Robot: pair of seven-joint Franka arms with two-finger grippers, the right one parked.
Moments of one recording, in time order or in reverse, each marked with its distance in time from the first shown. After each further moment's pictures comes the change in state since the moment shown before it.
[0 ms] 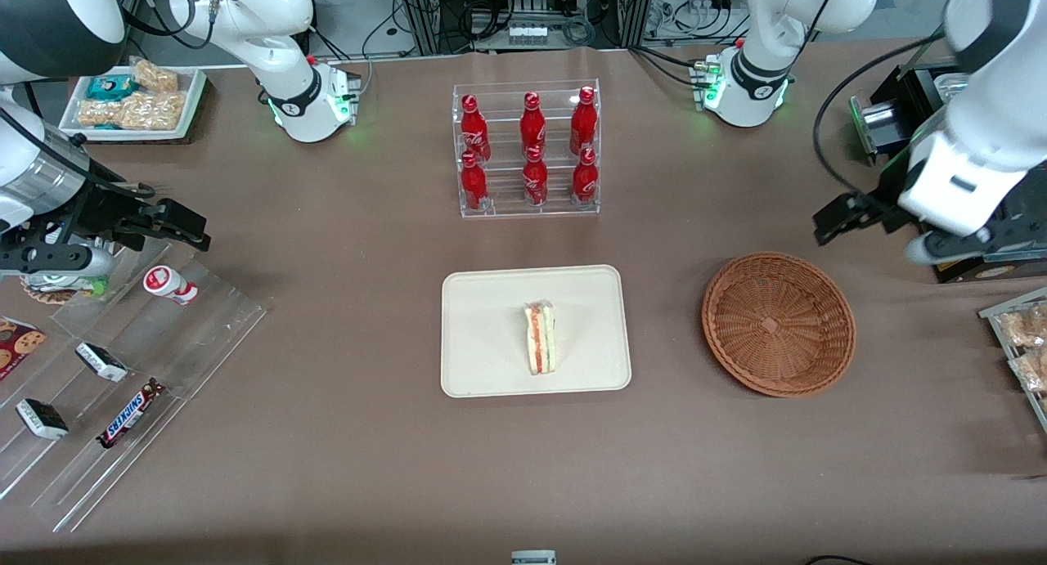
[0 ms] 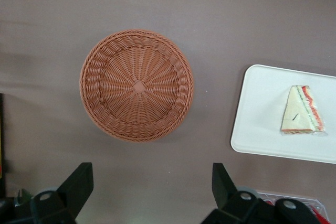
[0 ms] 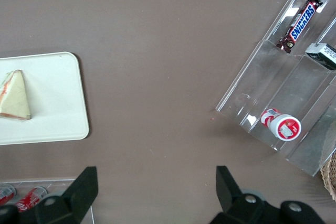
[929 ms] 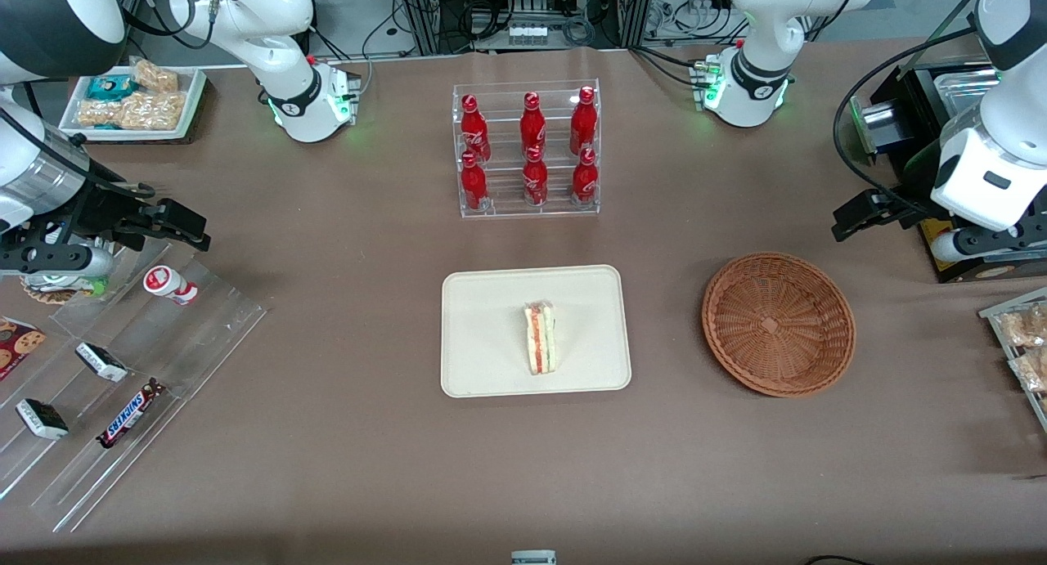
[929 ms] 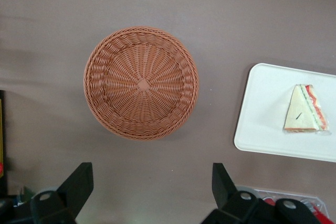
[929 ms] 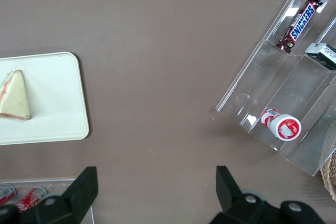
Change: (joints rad) arm 0.710 -0.002 -0.690 -0.008 0.001 -0.009 0.045
